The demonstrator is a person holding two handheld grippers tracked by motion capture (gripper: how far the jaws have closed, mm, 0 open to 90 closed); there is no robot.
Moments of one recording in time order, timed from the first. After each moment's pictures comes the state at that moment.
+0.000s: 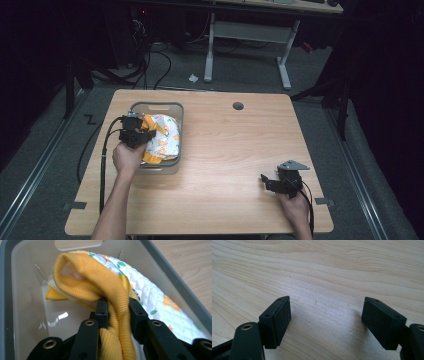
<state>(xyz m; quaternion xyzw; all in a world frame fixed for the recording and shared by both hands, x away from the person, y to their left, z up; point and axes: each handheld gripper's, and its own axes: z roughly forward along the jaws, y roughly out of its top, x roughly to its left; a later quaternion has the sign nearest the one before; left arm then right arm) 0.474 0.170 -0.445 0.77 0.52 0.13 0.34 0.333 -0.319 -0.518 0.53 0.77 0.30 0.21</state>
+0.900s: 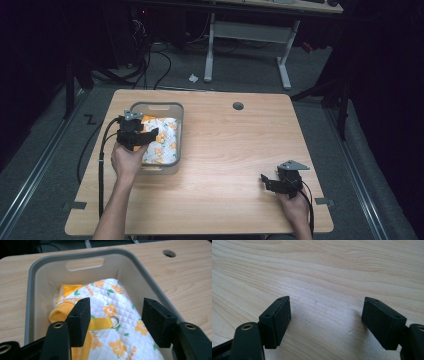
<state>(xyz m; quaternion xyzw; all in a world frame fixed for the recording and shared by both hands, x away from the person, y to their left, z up) 0.442 0.163 -0.415 0.74 0.52 0.19 0.39 0.333 -0.319 -0.518 0.53 0.77 0.30 0.21</state>
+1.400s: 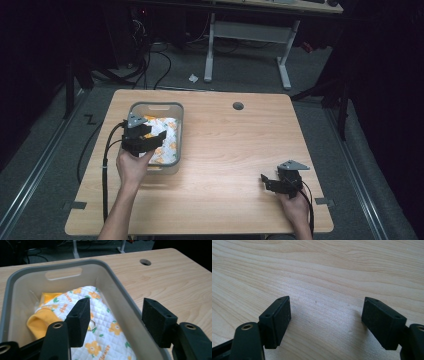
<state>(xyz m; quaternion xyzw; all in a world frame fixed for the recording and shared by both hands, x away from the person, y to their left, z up) 0.415 0.144 -0.403 0.74 0.48 0.18 0.43 0.333 -0.319 -0.518 0.53 0.77 0.30 0.21</state>
